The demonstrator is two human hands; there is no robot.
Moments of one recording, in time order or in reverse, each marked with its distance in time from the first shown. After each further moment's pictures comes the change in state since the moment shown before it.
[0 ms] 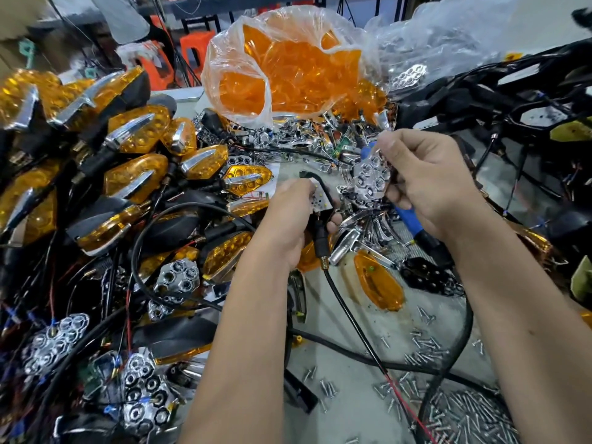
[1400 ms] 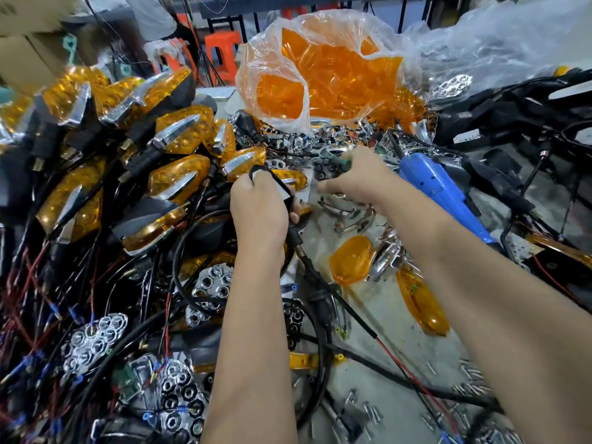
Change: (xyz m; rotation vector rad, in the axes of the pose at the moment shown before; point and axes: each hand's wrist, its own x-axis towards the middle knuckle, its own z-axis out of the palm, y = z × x) left_hand 0.009 0.026 -0.061 0.043 0.497 0.340; right_hand 0.081 0.017 0.105 -0.726 -0.197 0.348
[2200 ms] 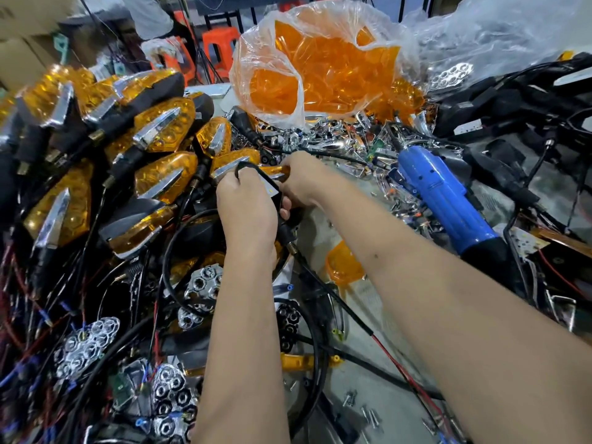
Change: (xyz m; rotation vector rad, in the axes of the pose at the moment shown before) left_hand 0.005 -0.001 0.000 -0.035 0.024 0.015; right_hand 0.008 -0.047 0.049 -0.092 -0.181 -0.139
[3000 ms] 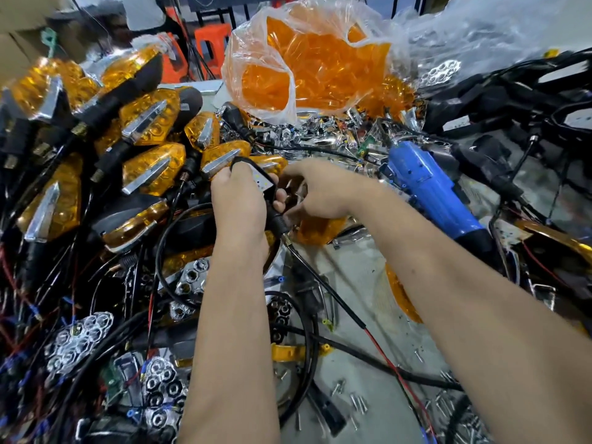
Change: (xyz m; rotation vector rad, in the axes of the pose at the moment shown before) left_hand -0.006 0.006 0.000 -0.104 -0.047 -0.078; right_hand -0.043 0.026 -0.024 -0.166 -0.147 -0.222
